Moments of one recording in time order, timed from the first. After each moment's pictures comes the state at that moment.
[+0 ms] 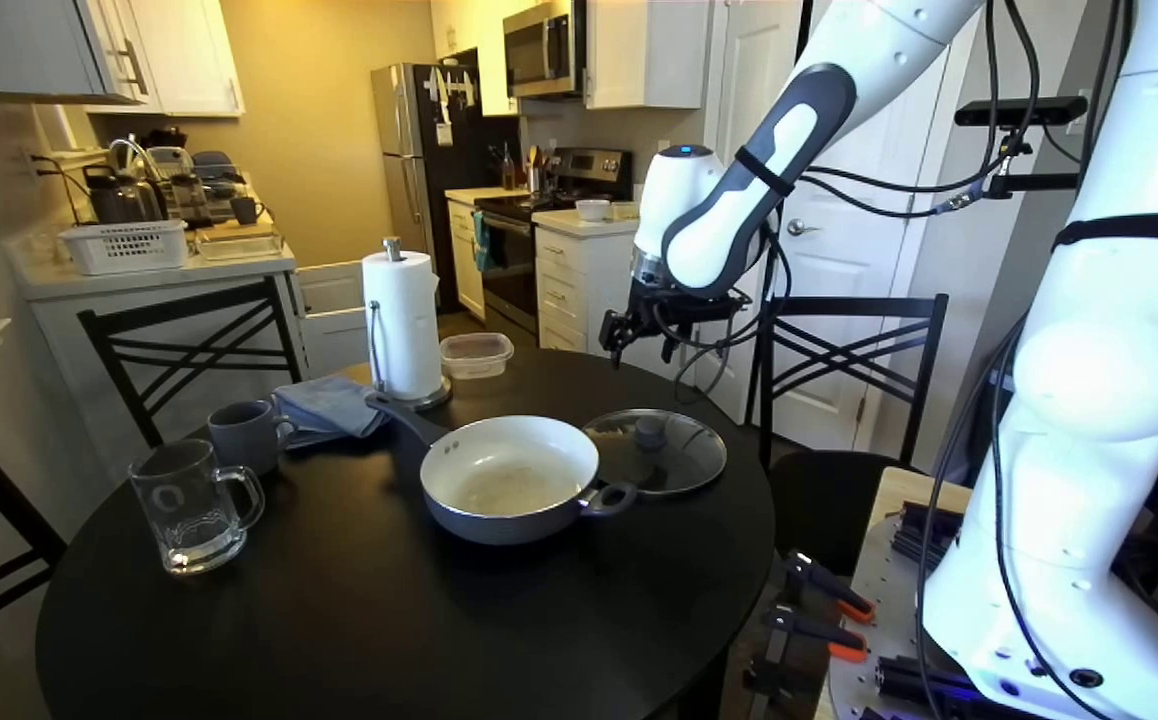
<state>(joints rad) -0.24 0.03 -0.01 -2.52 -0.29 2.80 0.68</state>
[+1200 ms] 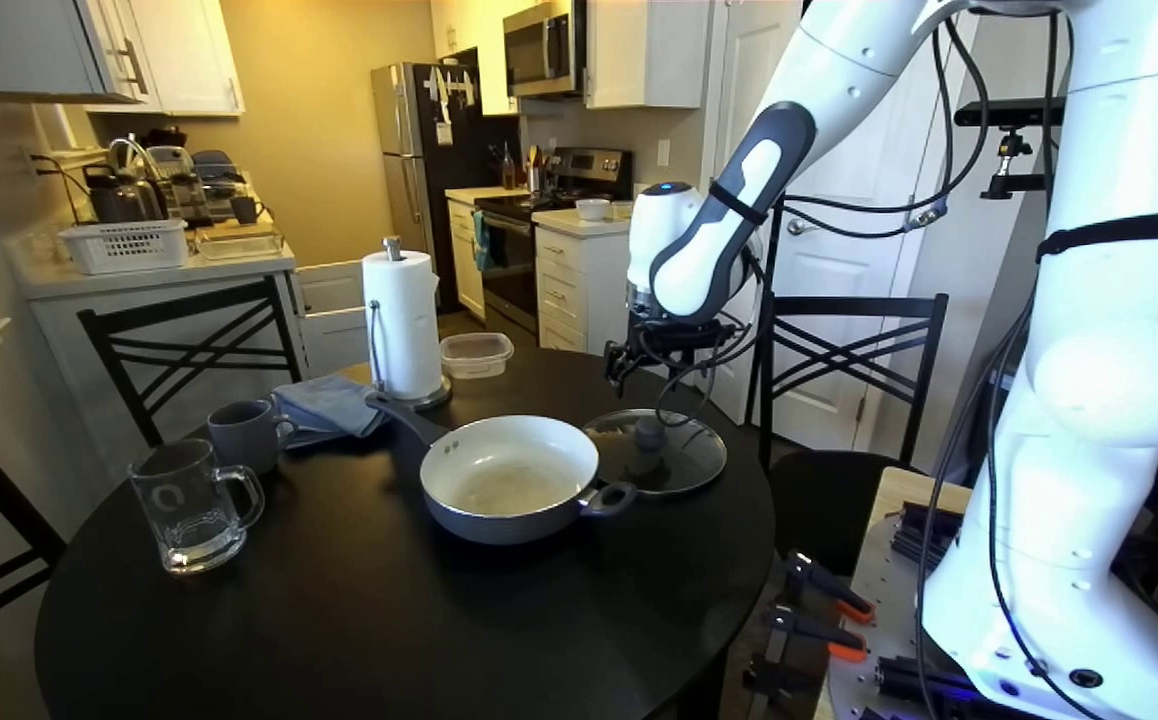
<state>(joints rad) -0.12 0.16 -0.12 -2.47 -0.28 2.77 0.78</state>
